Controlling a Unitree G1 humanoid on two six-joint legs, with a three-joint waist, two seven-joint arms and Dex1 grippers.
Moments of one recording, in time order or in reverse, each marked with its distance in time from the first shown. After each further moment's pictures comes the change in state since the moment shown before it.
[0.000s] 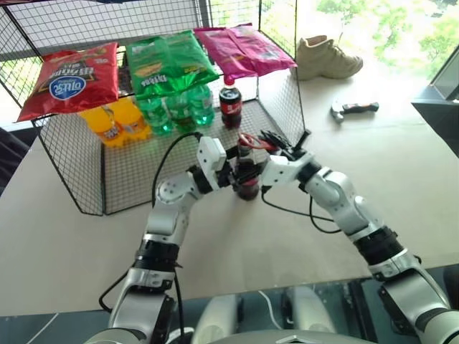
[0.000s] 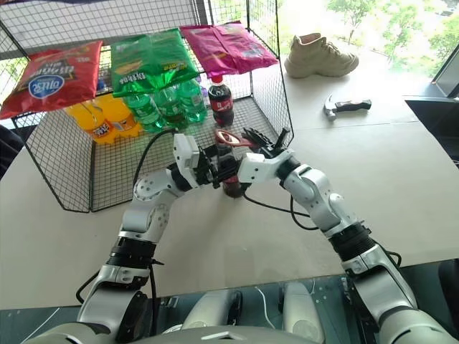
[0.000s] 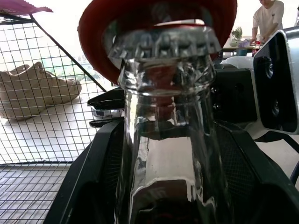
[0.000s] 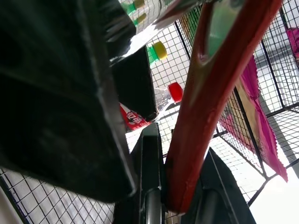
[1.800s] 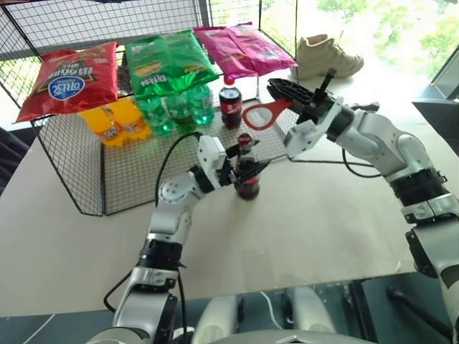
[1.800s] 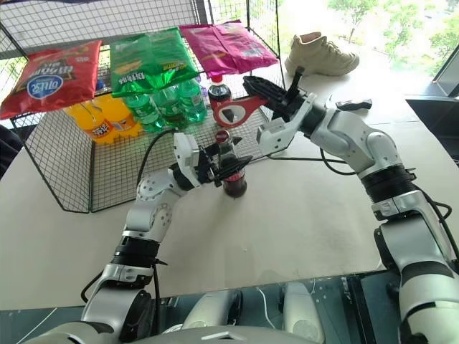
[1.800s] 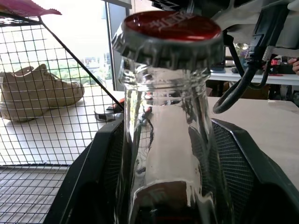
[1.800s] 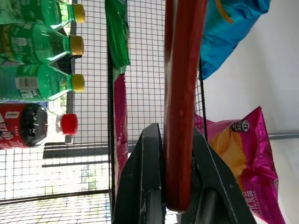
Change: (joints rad) left arm -0.008 -0.024 0.009 0.029 -0.008 -0.021 0.006; right arm -0.383 -0.252 -0.065 0.258 -0.090 -0.461 -0.149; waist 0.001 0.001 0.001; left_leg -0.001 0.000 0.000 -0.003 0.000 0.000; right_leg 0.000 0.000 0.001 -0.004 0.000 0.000
